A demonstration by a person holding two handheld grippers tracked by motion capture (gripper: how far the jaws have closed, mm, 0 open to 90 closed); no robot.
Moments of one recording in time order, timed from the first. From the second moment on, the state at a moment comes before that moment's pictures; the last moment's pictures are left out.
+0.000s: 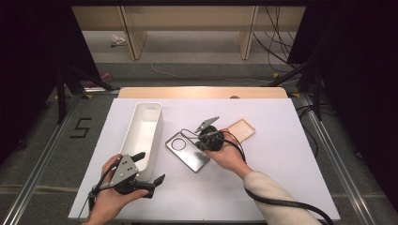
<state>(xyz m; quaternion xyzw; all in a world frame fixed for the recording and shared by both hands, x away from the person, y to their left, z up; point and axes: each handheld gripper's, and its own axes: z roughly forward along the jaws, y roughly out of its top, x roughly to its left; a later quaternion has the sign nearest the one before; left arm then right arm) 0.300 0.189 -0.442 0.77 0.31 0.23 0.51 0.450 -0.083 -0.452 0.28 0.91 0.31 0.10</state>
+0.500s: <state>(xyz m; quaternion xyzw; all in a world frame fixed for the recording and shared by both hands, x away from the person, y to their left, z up) 0.299 0.189 -0.442 0.77 0.30 0.23 0.51 0.470 -0.045 -0.459 0.27 0.91 0.29 0.10</state>
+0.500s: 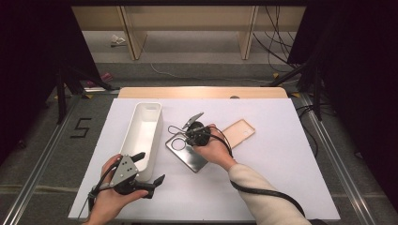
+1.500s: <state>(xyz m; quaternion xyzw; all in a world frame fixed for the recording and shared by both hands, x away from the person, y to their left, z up) 0.298 0.187 -0.442 0.77 0.30 0.23 0.51 0.485 -0.034 -0.472 0.30 0.91 0.26 0.10</state>
